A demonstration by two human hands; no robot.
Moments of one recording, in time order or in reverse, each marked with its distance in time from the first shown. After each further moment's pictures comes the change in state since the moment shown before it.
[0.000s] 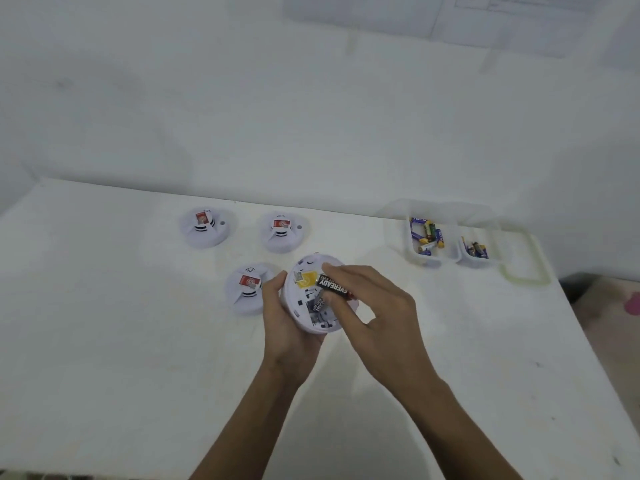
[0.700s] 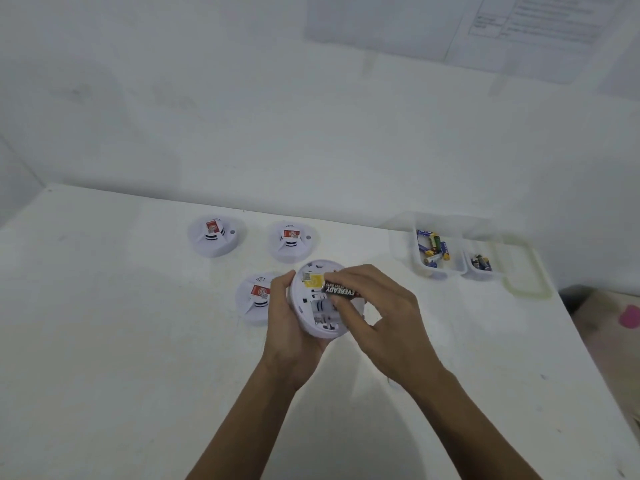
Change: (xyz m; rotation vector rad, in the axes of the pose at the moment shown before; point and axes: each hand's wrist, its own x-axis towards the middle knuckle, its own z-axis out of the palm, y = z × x) left_hand 0.007 0.033 -0.001 0.080 0.029 -0.144; right_hand 0.019 -0.005 0.011 -0.056 -0.042 -0.153
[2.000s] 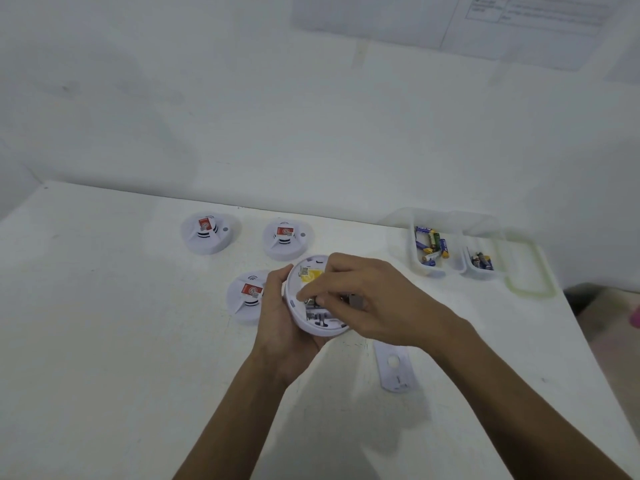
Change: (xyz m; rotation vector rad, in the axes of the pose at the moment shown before) left_hand 0.012 -0.012 -0.007 -0.029 -0.086 -0.015; right_hand 0.044 0.017 -0.032 -0.074 -0.600 -0.117
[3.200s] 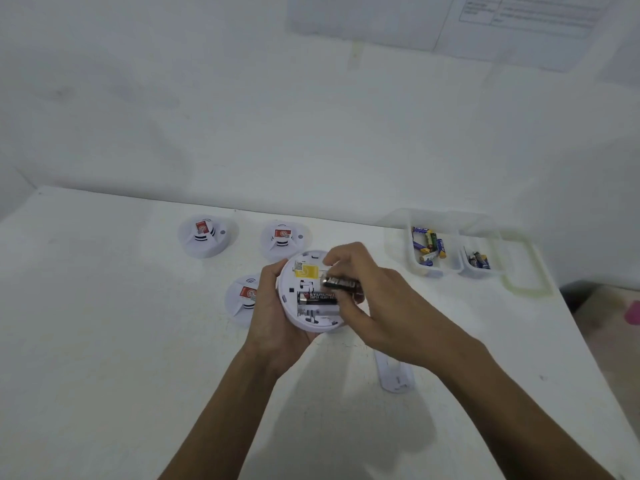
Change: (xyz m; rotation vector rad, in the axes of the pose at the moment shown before) left_hand -0.017 0.016 0.027 0.231 0.019 0.192; right_hand -0.016 -0.021 -0.006 0.210 0.072 0.202
